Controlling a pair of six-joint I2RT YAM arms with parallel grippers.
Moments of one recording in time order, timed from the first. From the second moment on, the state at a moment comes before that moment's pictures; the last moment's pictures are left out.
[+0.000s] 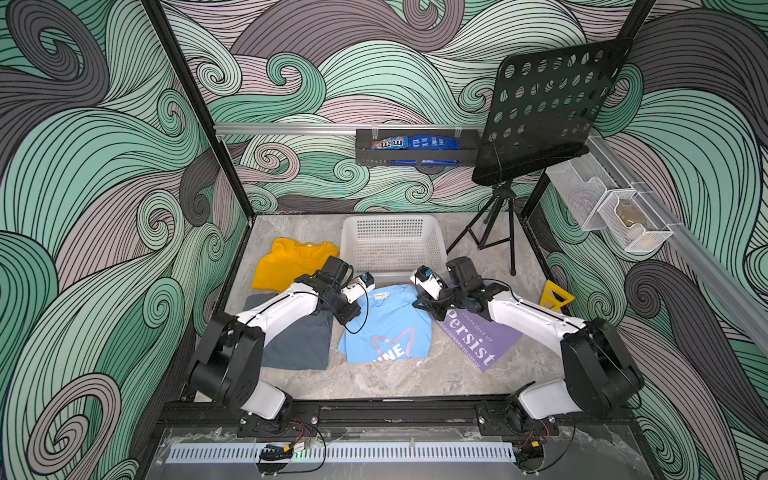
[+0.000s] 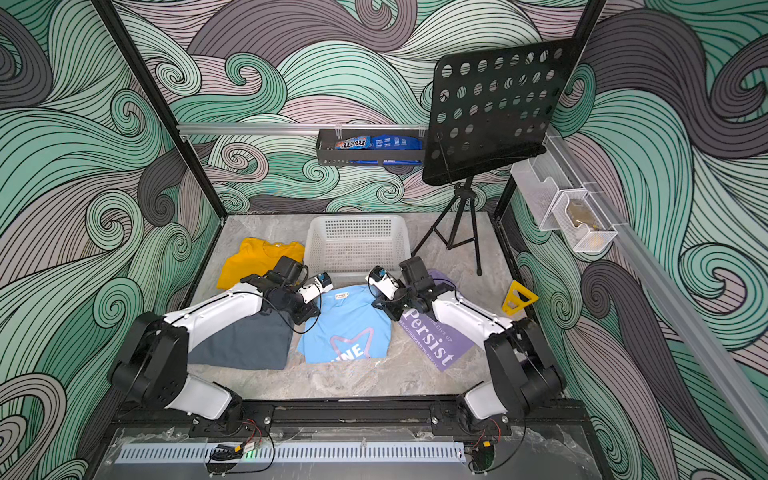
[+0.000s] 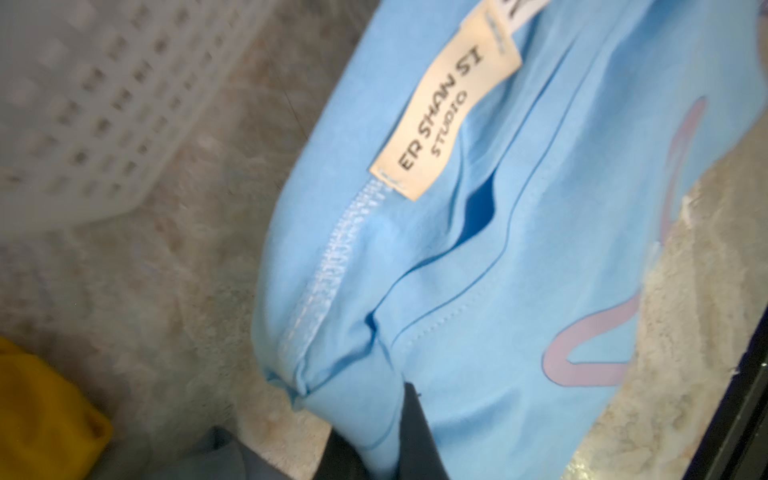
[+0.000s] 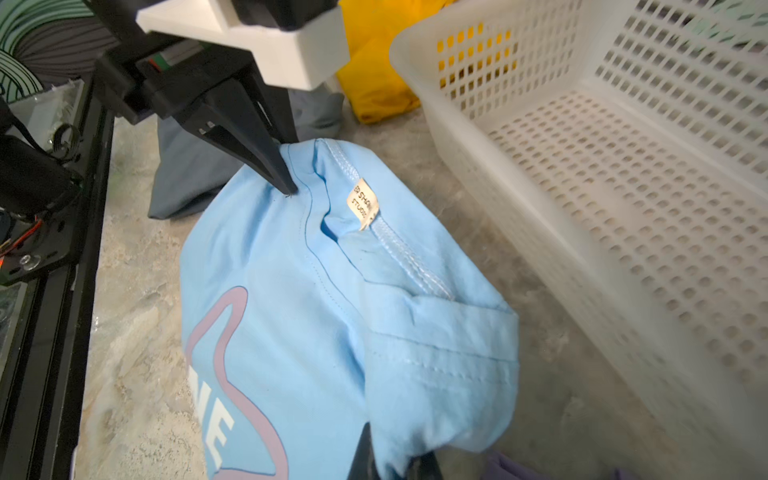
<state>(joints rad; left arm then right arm) -0.43 1.45 0.91 -0.57 0.32 0.44 0.44 1.44 0.83 -0.24 -0.55 -0.41</state>
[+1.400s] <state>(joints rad) -0.35 1.84 1.72 -0.69 0.29 0.35 0.37 1.75 1.43 -0.16 -0.24 -0.36</state>
